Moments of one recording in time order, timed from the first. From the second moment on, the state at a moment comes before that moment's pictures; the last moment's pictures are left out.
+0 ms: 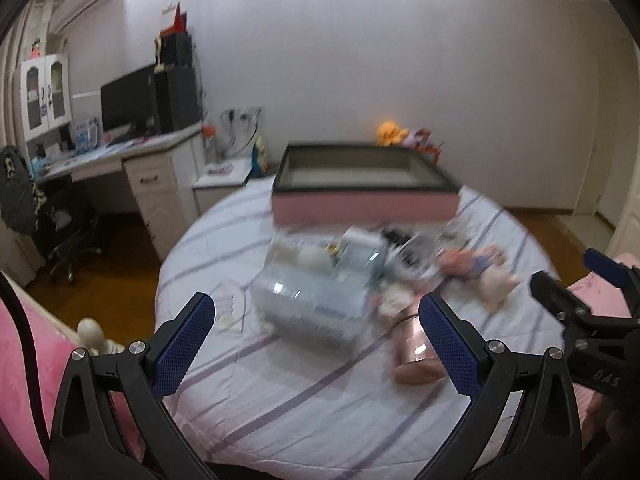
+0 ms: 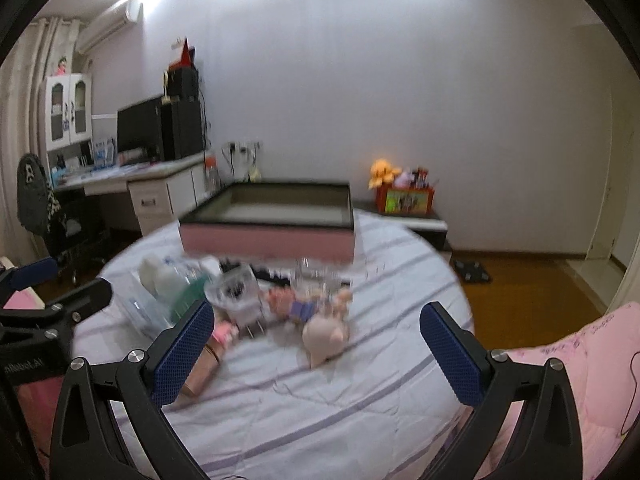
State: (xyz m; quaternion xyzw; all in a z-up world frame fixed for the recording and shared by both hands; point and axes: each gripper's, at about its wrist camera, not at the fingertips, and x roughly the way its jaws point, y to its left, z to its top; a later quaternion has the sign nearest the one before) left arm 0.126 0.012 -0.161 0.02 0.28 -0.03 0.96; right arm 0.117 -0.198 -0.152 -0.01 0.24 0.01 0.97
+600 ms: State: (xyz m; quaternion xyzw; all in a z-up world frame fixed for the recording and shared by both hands) left arm 0.206 0.019 -0.212 0.03 0.35 -0.07 0.93; right arm 0.185 -0.207 -0.210 0.00 0.34 0.03 0.94
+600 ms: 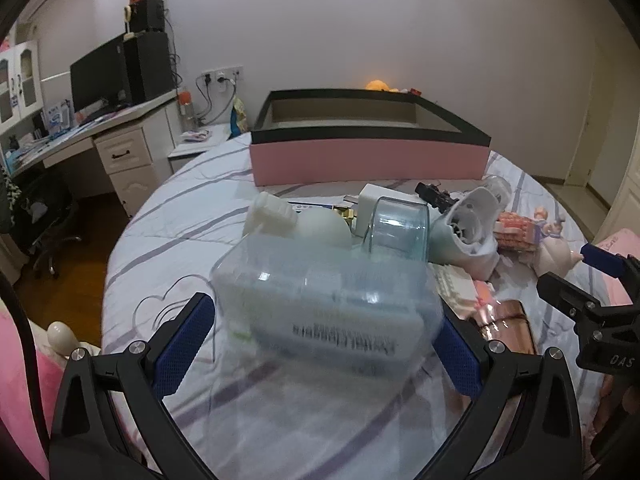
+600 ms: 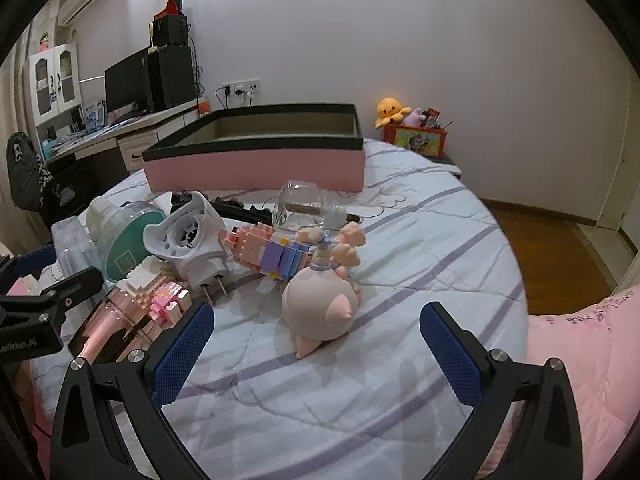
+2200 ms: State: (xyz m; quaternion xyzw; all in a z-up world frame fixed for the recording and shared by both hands) left arm 0.288 -0.017 -0.101 0.06 0.25 -0.09 0.96; right arm 0.284 -0.197 -0.136 0.03 0.31 0.14 0.94
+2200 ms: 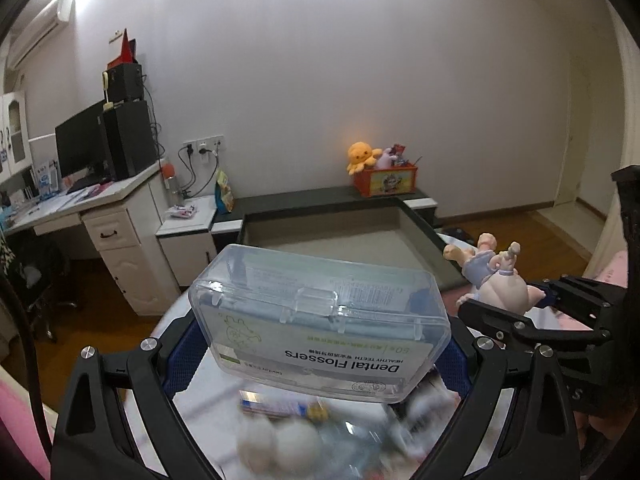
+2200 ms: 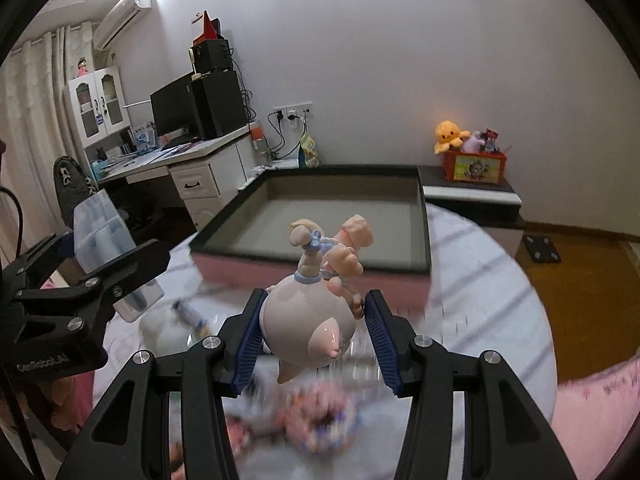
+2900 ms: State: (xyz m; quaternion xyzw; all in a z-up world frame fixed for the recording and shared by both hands) left arm 0.454 -0.014 -0.177 0.04 0.44 -0.04 0.90; right arm 0.446 -0.192 -0.189 0.03 0.43 0.11 0.90
